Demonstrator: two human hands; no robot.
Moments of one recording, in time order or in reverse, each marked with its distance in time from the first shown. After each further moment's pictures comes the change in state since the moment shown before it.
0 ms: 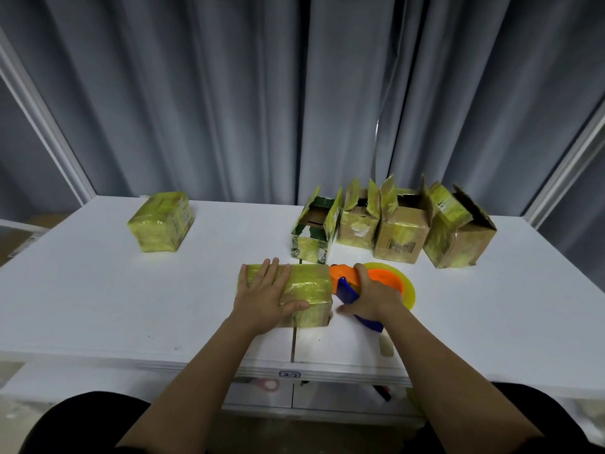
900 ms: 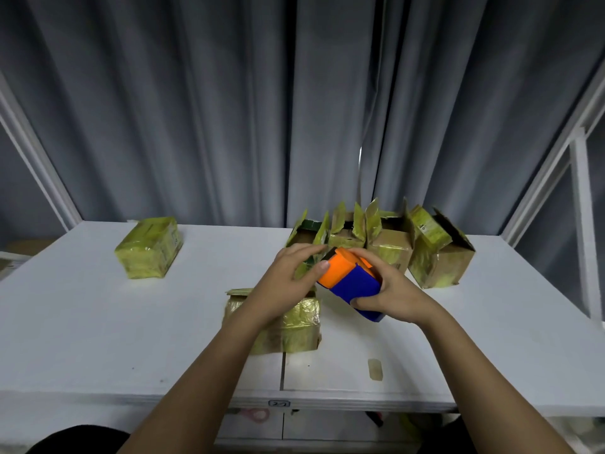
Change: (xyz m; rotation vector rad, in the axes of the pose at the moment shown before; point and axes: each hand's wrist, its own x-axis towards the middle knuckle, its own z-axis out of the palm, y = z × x) left_hand 0.003 0.059 -0.096 -0.857 0.272 0.245; right_hand -0.045 0.020 -0.082 0.707 0.078 -0.500
